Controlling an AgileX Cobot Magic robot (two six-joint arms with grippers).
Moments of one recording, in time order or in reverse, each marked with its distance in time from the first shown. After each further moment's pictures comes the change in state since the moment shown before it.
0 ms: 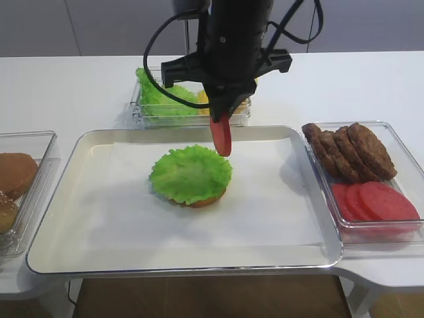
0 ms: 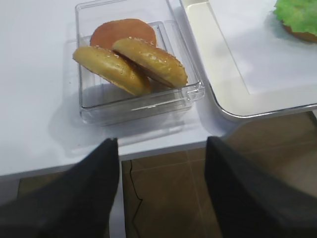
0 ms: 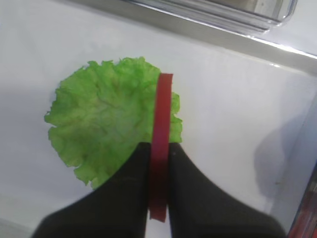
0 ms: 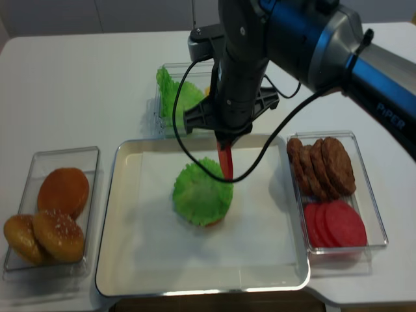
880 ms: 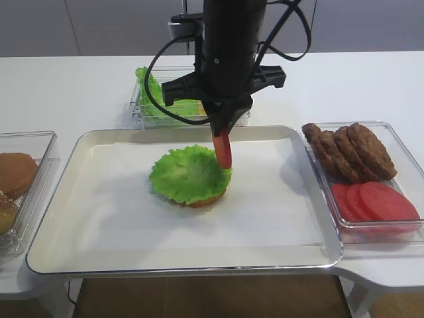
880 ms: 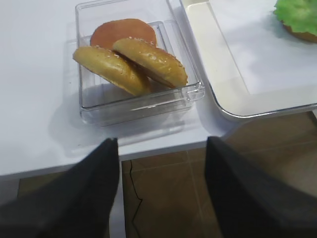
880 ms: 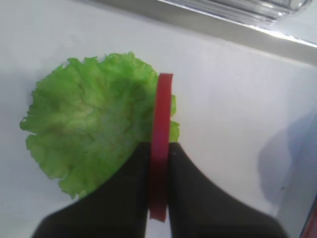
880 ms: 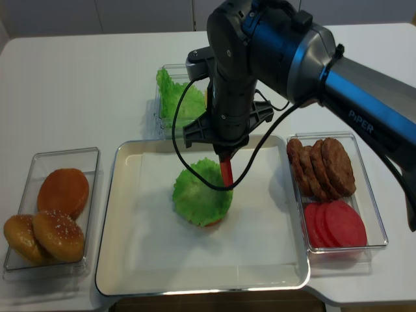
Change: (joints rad) left arm 0.000 0.000 0.000 0.000 0.000 0.000; right arm 0.005 0.060 -0.001 -0.015 0.000 0.023
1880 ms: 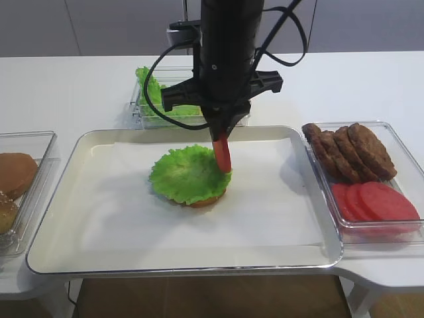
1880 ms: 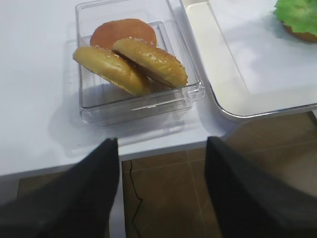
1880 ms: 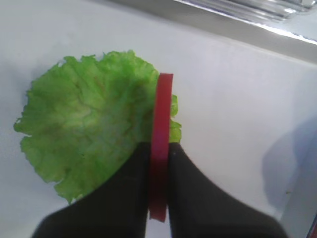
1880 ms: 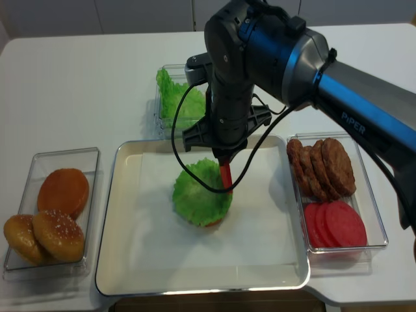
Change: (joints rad) left arm 0.000 0.000 0.000 0.000 0.000 0.000; right arm 0.000 0.020 -0.002 0.000 -0.004 -0.007
